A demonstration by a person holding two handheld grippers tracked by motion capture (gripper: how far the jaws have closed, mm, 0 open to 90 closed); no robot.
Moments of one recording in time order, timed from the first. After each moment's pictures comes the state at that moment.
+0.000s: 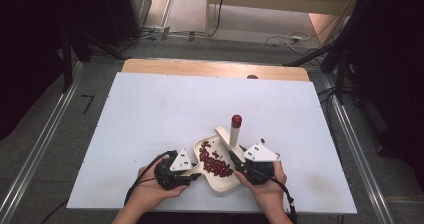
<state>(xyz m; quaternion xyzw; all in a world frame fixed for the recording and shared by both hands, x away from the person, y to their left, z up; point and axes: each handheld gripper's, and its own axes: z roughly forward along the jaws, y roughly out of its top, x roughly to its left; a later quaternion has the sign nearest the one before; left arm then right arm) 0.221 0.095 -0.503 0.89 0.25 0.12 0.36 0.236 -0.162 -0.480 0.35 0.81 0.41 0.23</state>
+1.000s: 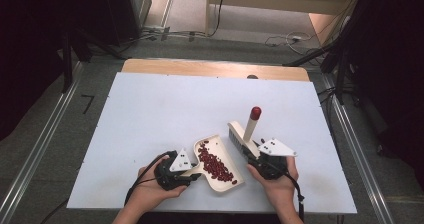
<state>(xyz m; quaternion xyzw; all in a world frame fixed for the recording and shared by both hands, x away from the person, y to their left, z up) 0.220 0.096 -0.504 0.89 0.25 0.12 0.37 0.250 -0.193 -0.478 0.38 0.79 0.41 0.24</state>
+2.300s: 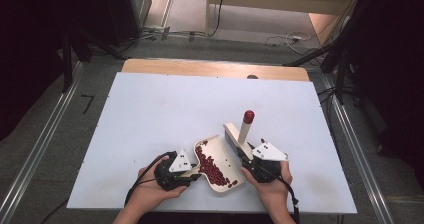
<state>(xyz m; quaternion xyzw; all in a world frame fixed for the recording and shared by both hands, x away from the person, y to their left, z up) 0.220 0.096 -0.506 0.89 0.25 0.12 0.37 0.242 -0.180 -0.482 0.38 0.79 0.42 0.25</state>
